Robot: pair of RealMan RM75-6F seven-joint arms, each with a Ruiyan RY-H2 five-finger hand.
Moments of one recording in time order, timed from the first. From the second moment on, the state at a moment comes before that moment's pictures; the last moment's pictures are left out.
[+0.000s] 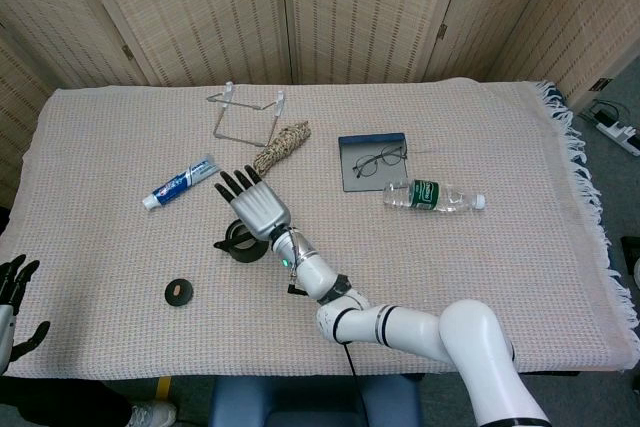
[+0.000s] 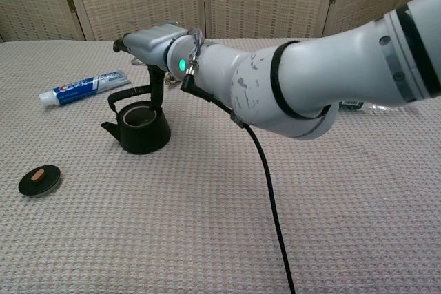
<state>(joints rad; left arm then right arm) -0.01 -1.11 -0.03 -1.59 1.49 1.55 0.07 1.32 -1.98 0.45 -1.00 -0.84 0.71 -0.72</state>
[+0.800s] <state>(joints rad) -0.09 -1.10 -0.03 -1.61 1.56 1.48 0.06 1.05 -1.50 0.15 -1.66 -1.01 1.00 -0.76</state>
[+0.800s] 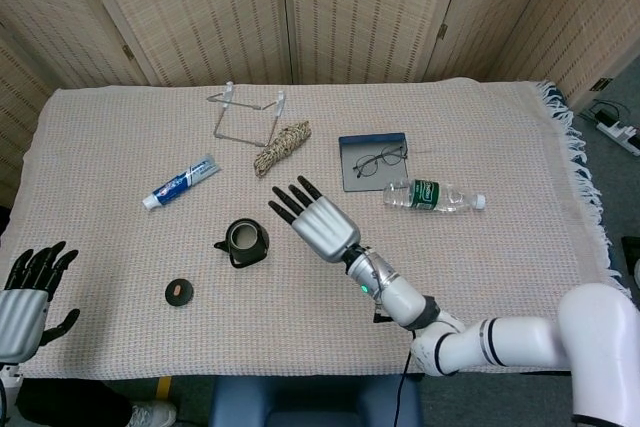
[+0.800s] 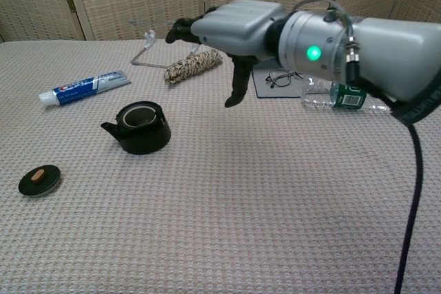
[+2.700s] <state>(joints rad) -0.49 -1.31 0.01 -1.48 1.48 0.93 0.24 0.32 -1.13 0.03 -1.69 -1.32 1.43 -0.29</state>
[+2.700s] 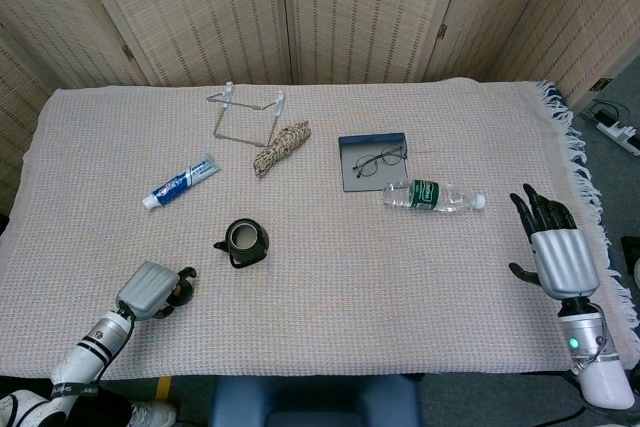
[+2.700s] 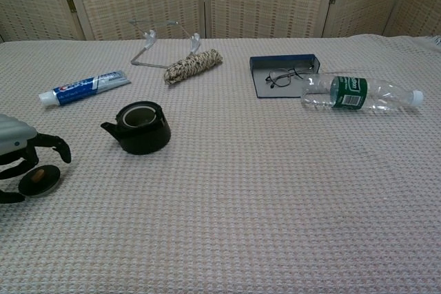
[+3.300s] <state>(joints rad) -0.50 -1.35 0.02 -1.41 1.48 0.96 0.19 0.28 -1.13 0.07 -1.68 -1.32 1.41 -0.26</state>
